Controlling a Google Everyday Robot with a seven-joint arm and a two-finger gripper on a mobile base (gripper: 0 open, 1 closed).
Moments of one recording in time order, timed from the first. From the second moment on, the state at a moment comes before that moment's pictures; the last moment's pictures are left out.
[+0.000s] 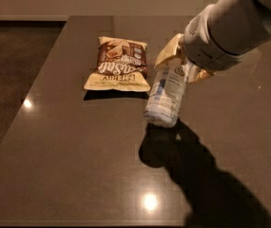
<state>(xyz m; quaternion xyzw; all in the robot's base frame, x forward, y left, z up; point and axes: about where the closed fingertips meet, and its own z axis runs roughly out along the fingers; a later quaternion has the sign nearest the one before) 0.491 -0.104 0.972 -0.94 0.12 -0.25 0.18</state>
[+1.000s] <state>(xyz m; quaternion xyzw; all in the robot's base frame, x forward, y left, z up) 0.489 -0.087 0.995 -0.89 -0.02 -0.39 0.24</state>
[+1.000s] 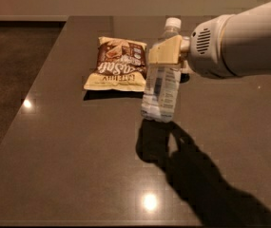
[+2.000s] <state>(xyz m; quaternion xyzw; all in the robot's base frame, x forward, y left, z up) 0.478 -0.062 1.007 -0.81 -0.06 -0.49 0.31</state>
